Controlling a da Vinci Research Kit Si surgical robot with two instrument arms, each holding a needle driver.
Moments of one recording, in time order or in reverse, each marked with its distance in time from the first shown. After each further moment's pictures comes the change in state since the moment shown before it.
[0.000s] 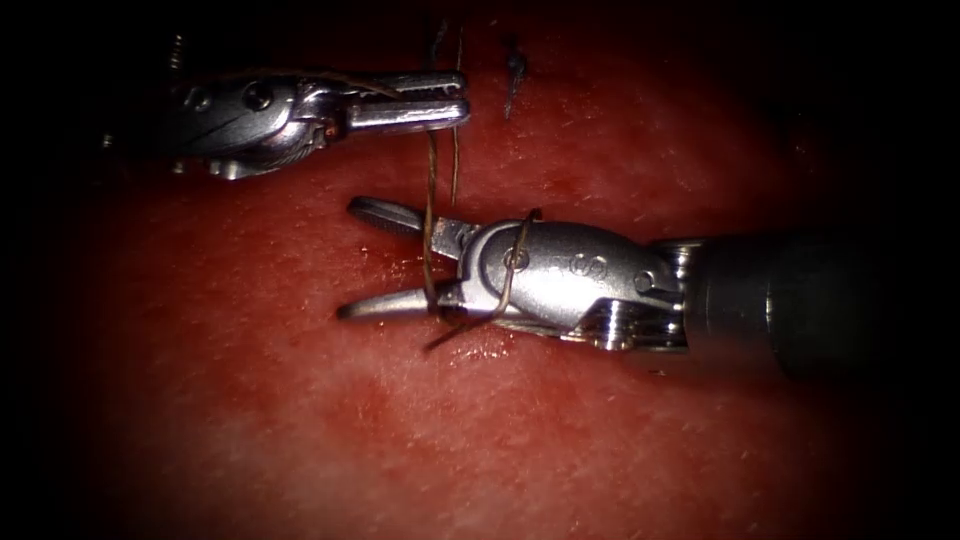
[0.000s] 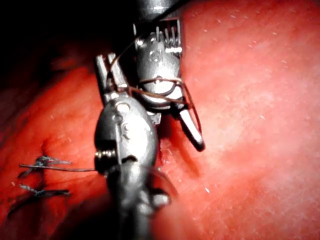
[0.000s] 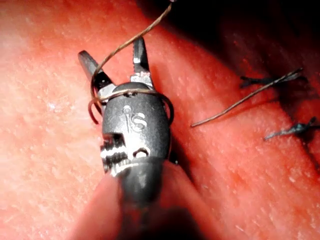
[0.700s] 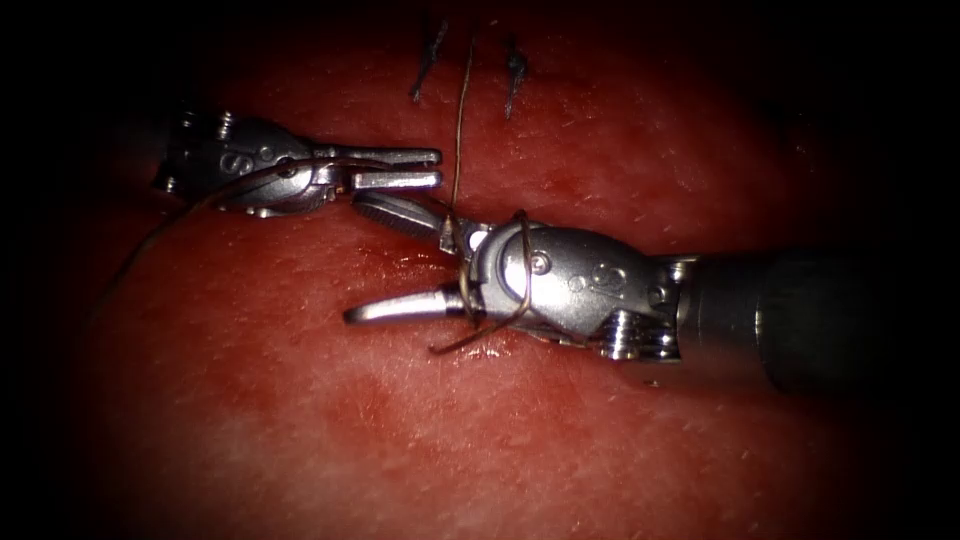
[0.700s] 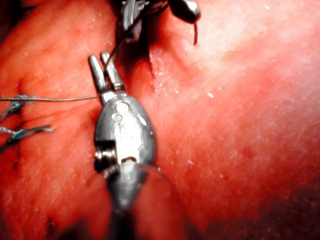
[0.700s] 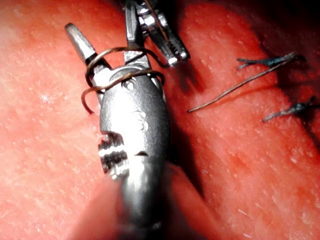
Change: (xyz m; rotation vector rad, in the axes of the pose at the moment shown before) right arm 0.001 0.001 -0.001 -0.031 0.327 -0.023; left arm 0.014 -0.001 -0.005 -0.059 0.100 0.105
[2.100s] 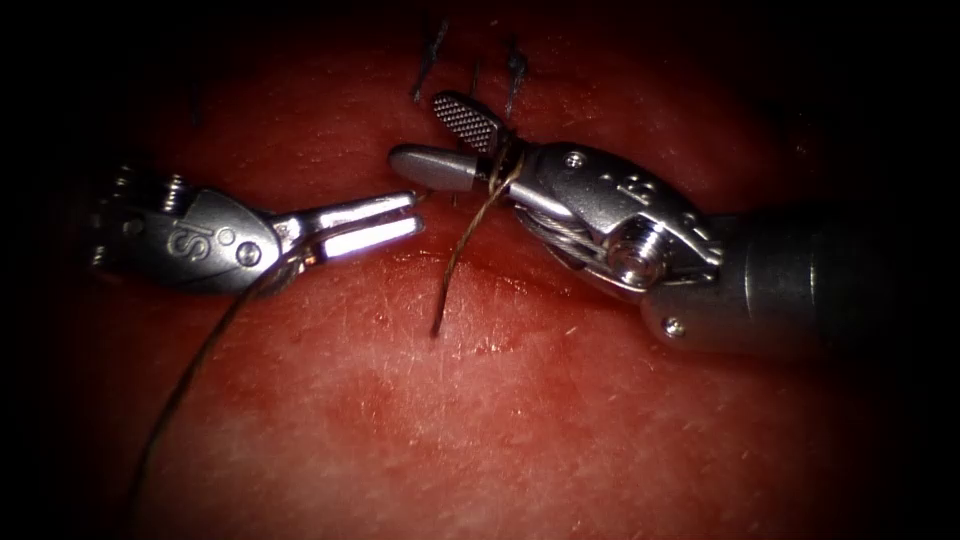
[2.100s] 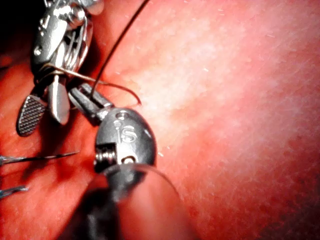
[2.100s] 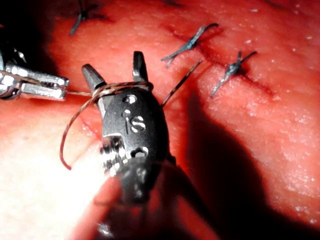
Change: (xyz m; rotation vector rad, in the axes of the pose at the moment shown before) right arm -0.001 0.007 -0.006 -0.782 -0.282 0.520; left arm -0.009 -0.007 0.001 -0.182 0.133 0.065
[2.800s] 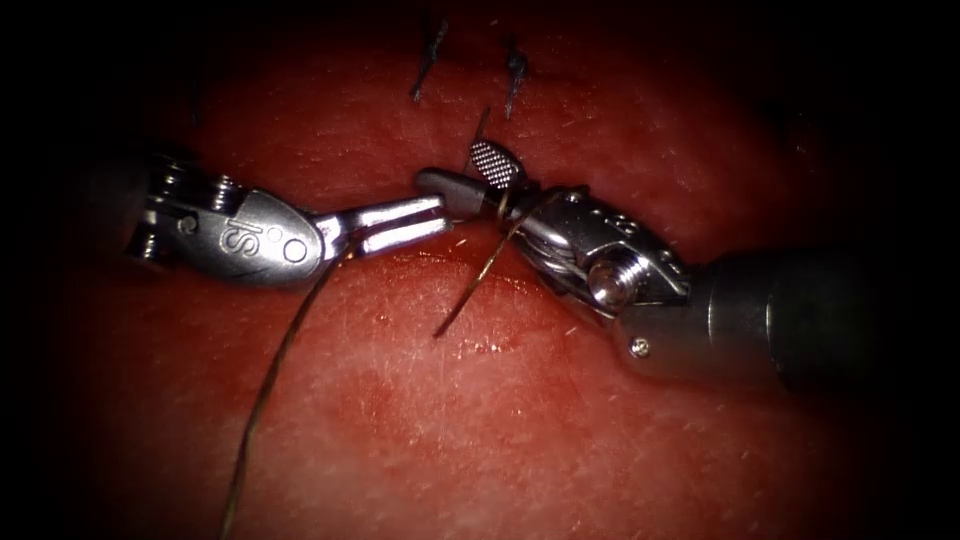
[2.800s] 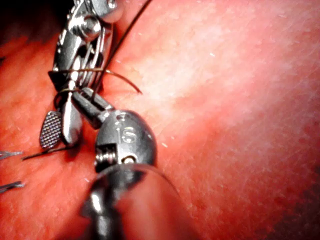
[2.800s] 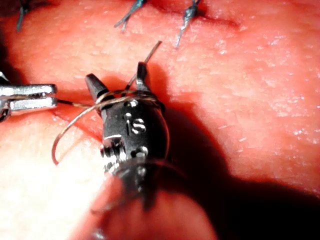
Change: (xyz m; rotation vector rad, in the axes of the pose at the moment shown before) right arm -0.008 0.002 0.000 -0.135 -0.135 0.244; left arm 0.004 0.001 0.002 -0.001 0.037 0.031
